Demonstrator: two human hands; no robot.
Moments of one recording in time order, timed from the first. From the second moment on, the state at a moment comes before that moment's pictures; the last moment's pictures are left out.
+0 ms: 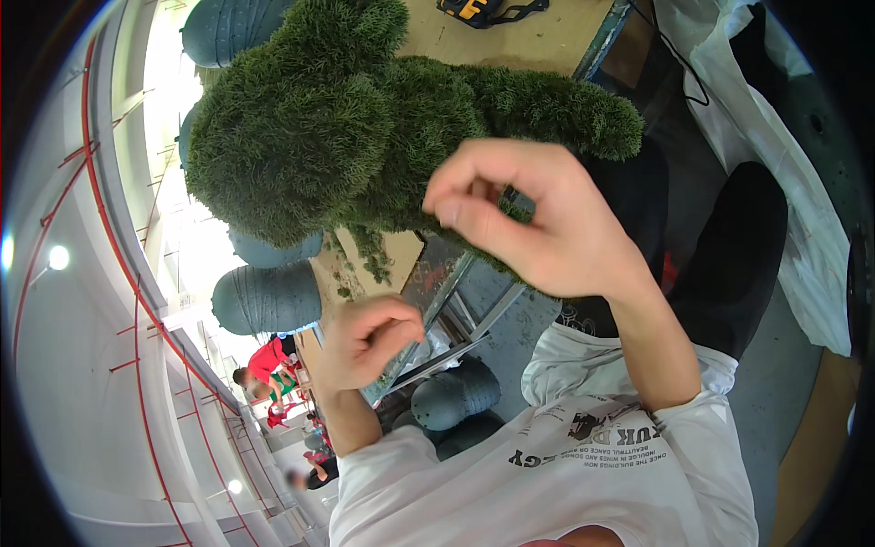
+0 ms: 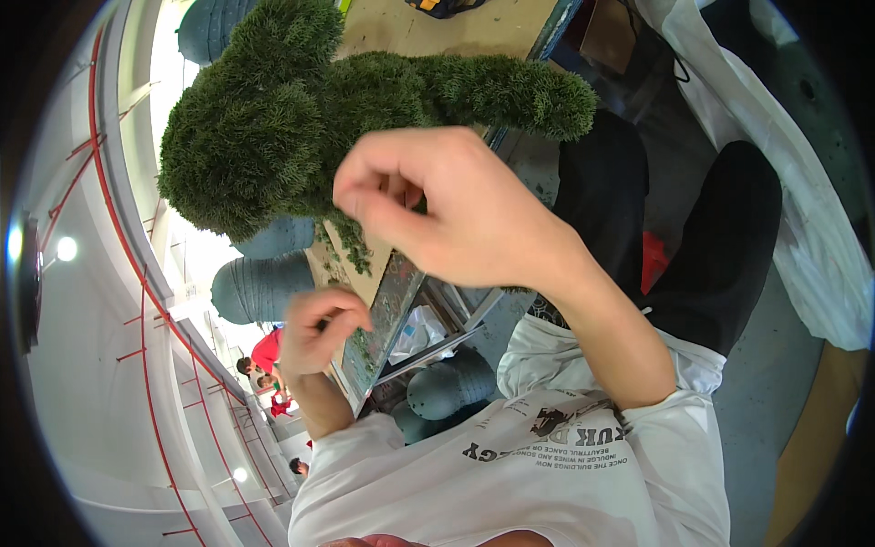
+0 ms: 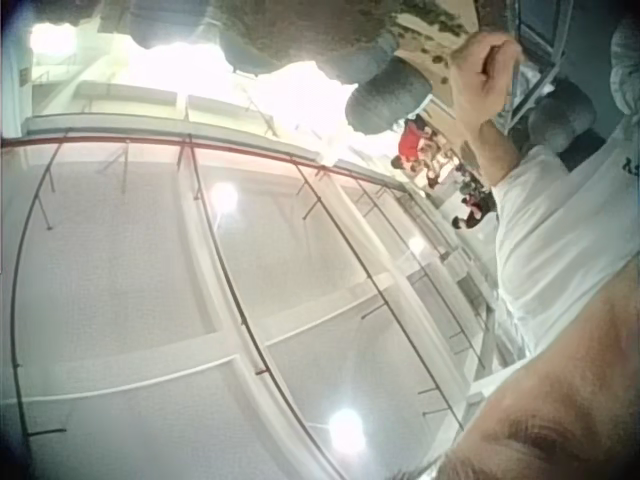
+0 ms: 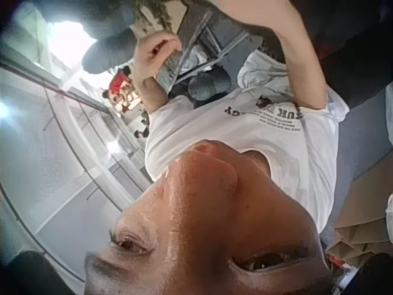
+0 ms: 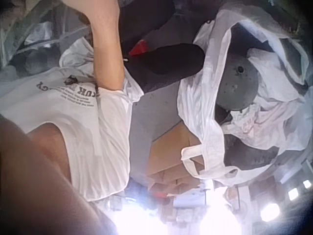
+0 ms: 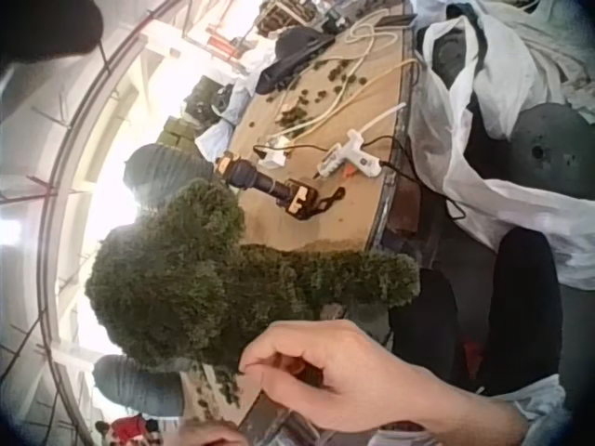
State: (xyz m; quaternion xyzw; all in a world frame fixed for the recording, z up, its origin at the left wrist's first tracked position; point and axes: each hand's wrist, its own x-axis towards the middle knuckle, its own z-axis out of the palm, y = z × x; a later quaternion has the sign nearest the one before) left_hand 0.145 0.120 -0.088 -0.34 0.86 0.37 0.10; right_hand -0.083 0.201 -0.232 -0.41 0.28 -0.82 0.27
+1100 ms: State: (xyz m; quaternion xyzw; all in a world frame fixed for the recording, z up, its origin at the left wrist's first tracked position) left_hand 0.015 0.125 -0.062 -0.27 0.91 -0.22 -0.24; right_hand -0.098 0.128 -0.209 -0.35 0.43 -0.80 0.24
